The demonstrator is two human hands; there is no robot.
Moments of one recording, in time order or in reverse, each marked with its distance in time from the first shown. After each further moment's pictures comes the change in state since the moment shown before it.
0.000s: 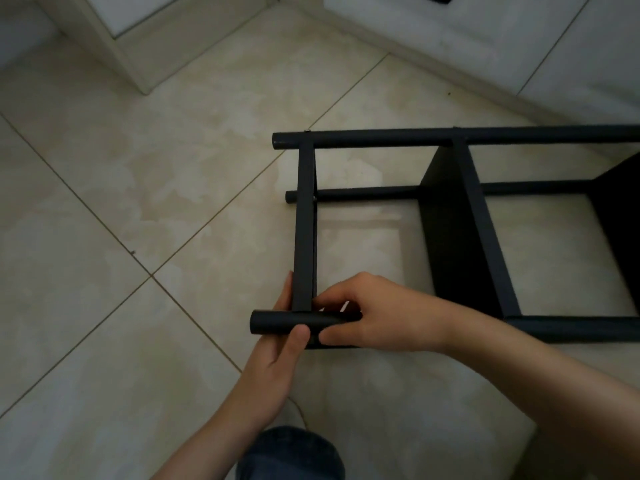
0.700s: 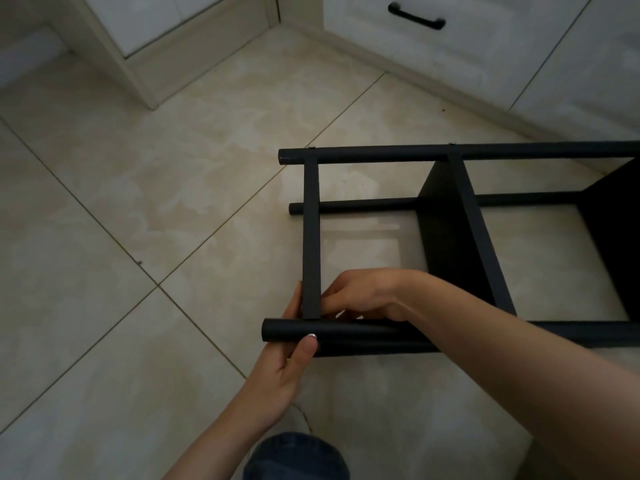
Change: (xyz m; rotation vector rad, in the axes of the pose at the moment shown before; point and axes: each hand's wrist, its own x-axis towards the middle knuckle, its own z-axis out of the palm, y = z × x) left_hand 0.002 0.000 -0.009 0.028 -0.076 0.020; right_hand 0.049 0.002 -0.009 0.414 -0.147 0.431
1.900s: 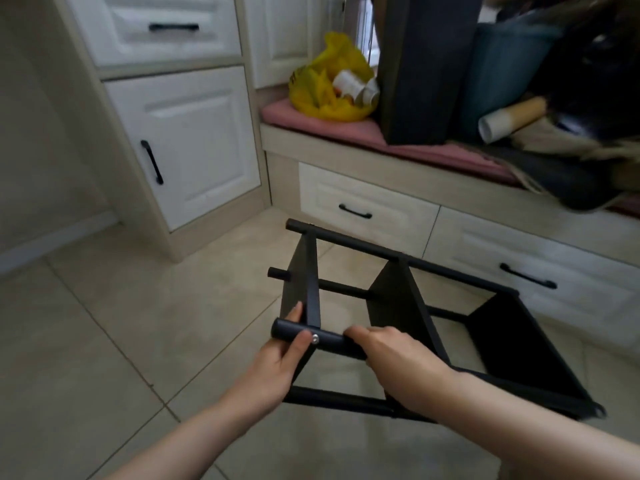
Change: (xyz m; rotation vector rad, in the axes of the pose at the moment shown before) left_hand -0.028 0.201 -0.014 0.276 -0.007 0.111; right_hand -0.206 -0.025 0.039 -0.945 0.891 -0.340
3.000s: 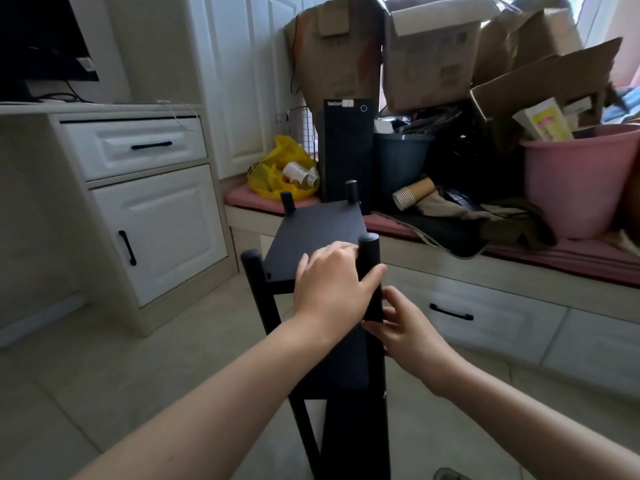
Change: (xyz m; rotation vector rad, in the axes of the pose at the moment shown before) left_hand -0.060 0.260 0.074 0.540 0.381 0.576; right_hand -0.120 0.027 -0.118 0.956 0.523 0.120
